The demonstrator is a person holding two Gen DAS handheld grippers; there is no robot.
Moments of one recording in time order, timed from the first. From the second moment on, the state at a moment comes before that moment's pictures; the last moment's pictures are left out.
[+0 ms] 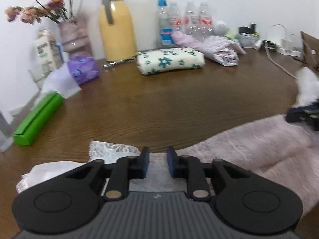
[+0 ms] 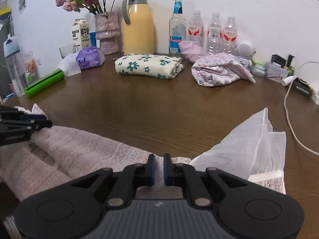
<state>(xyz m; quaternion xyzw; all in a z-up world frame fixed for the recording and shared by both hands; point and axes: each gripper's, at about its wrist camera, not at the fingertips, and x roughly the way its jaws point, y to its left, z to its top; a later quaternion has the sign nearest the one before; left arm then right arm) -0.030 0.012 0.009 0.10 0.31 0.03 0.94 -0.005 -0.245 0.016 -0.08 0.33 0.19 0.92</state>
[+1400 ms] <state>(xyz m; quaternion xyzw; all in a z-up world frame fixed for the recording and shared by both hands) -0.065 0.054 0.031 0.03 0.37 -0.25 0.90 -0.070 -0.294 0.036 -0.03 0.30 0.34 0.89</state>
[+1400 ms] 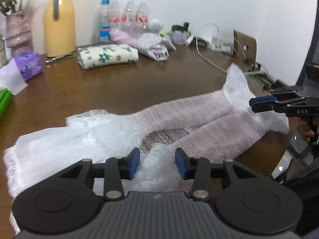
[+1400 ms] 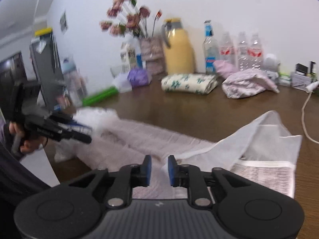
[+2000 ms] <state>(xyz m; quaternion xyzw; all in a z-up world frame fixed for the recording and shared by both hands) -0.089 0.069 0.050 0.01 0.34 -0.27 0.90 -0.071 -0.304 0.040 0.01 0.29 0.36 0.89</state>
